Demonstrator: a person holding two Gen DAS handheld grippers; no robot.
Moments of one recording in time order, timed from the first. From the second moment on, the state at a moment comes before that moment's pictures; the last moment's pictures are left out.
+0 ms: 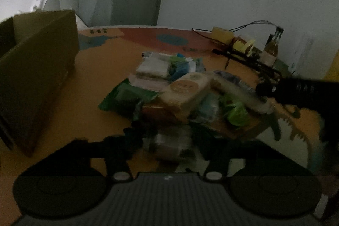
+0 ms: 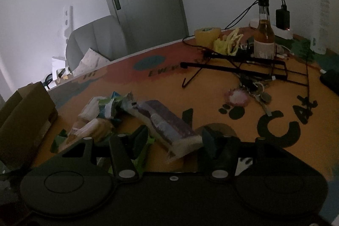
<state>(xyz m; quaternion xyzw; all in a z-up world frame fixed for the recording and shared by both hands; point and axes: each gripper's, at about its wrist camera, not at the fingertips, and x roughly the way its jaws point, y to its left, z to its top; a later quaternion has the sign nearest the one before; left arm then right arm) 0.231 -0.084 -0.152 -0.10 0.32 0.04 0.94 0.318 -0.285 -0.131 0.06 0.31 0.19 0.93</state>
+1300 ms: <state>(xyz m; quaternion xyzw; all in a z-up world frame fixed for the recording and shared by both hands) 0.212 -0.070 -0.154 -0.10 0.31 0.03 0.95 0.282 -0.281 -0.138 0.05 0.37 0.17 0.91</state>
